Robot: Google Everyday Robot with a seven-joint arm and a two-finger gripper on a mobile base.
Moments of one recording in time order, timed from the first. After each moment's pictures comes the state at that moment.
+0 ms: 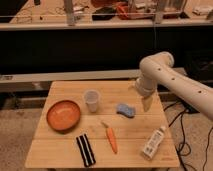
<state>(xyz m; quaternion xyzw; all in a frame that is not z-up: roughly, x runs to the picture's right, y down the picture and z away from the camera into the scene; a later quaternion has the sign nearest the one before) 0.207 0.073 0.744 -0.28 -0.12 -0.19 0.93</state>
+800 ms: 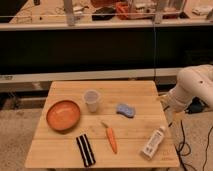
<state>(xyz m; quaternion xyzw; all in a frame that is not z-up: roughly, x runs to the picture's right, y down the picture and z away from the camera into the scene) 0.300 0.131 0.694 -0.30 -0.09 -0.14 0.94</state>
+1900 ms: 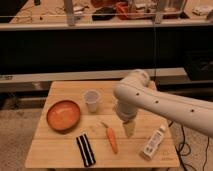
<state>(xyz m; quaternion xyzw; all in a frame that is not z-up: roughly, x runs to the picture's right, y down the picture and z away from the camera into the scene) 0.058 0.157 0.662 -0.32 -0.09 -0.19 0.92</state>
